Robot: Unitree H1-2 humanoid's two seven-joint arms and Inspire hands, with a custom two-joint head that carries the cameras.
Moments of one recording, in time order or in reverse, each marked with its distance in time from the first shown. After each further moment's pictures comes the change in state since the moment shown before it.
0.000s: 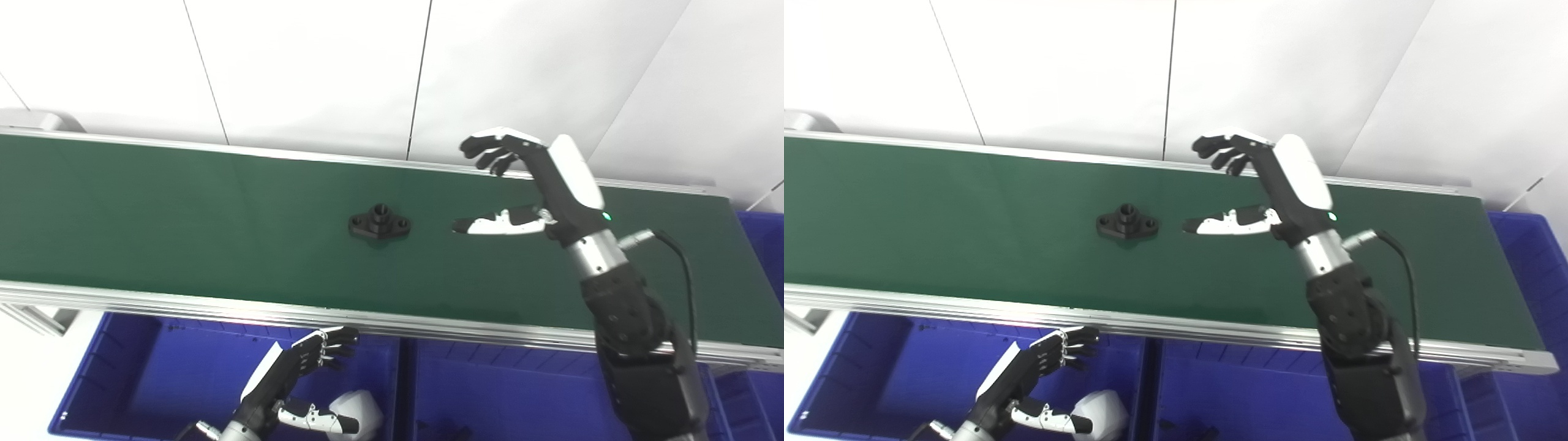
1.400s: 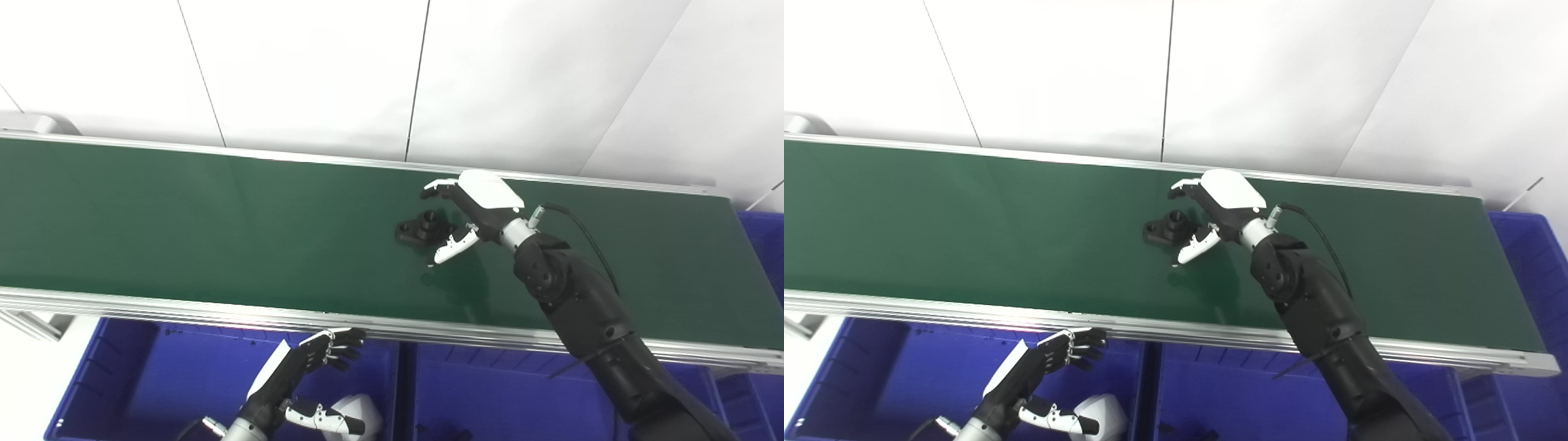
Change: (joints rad) left arm -0.023 0.035 -0.082 0.005 0.036 0.000 0.086; right arm -0.232 -0.013 0.260 0.600 -0.258 0.026 -0.020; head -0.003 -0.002
